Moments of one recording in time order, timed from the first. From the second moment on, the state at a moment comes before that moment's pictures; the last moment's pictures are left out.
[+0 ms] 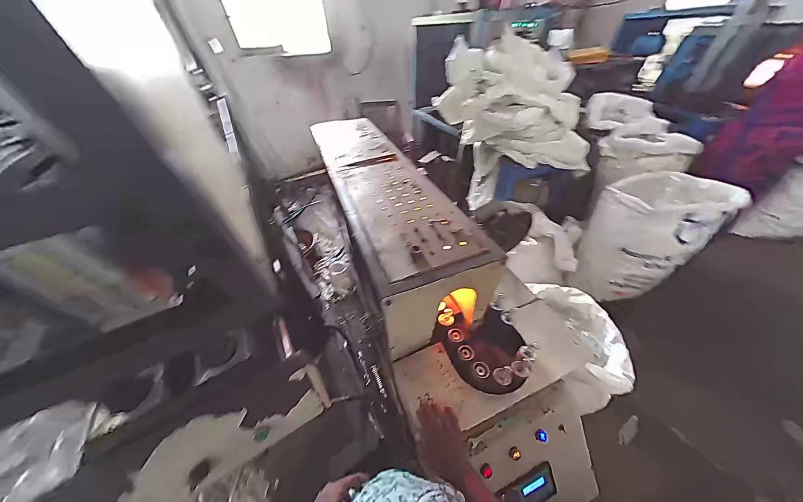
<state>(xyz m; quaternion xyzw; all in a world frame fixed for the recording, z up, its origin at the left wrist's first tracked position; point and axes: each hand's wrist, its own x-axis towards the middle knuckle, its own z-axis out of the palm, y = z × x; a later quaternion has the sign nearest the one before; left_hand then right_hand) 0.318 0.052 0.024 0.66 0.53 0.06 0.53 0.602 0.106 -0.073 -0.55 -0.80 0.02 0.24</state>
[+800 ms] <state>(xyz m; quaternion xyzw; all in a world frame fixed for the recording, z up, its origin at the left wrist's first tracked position) 0.320 -0.093 -0.032 0.28 0.69 0.18 0.65 0.620 0.118 -0.061 -0.47 -0.86 -0.05 0.18</state>
